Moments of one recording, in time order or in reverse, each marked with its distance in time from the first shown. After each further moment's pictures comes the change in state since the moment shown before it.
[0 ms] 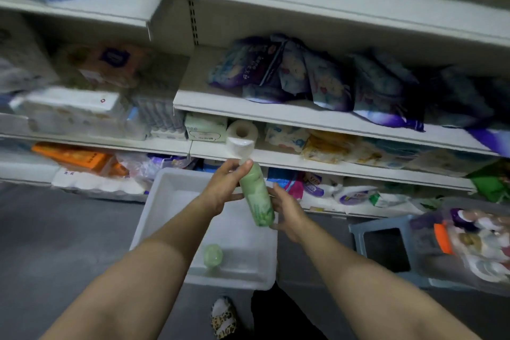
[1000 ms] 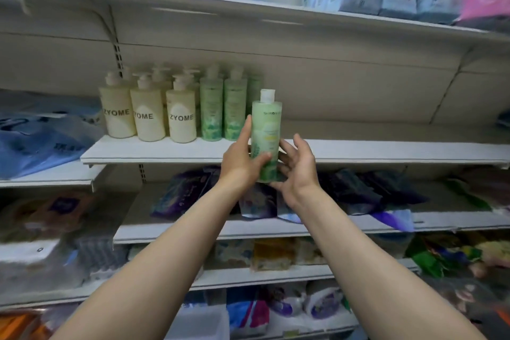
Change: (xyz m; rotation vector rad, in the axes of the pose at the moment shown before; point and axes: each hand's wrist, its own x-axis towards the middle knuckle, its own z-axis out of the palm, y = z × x) left_hand -0.084 0.278 0.203 0.495 0.133 0.941; right_hand -0.204 -0.275 -0.107 0.495 0.042 -0.820
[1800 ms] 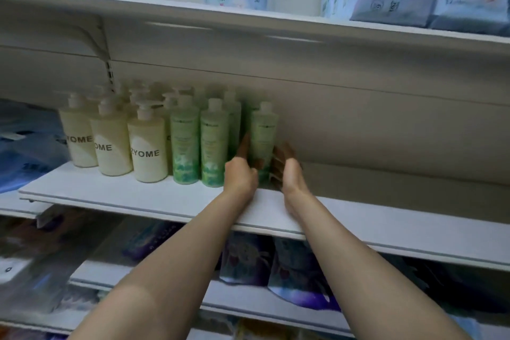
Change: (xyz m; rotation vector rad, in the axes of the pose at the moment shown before) left_hand 0.179 -0.038 0.102 0.160 0.311 -0.197; right_hand 0.222 -0.036 -0.021 -0.335 -0.125 -0.036
